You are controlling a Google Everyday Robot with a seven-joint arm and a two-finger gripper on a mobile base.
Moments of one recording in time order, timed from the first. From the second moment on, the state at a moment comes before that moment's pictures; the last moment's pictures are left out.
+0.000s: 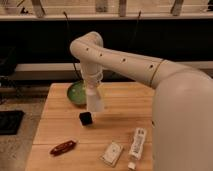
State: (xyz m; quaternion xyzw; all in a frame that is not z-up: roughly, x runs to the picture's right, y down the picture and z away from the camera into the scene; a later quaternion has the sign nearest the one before) arm -0.049 0.020 0.718 -0.34 -0.15 -0.40 0.84
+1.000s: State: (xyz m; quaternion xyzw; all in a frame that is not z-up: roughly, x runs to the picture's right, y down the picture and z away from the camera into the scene) arm -0.088 0.051 0.707 -0.30 -0.20 -0.46 0.81
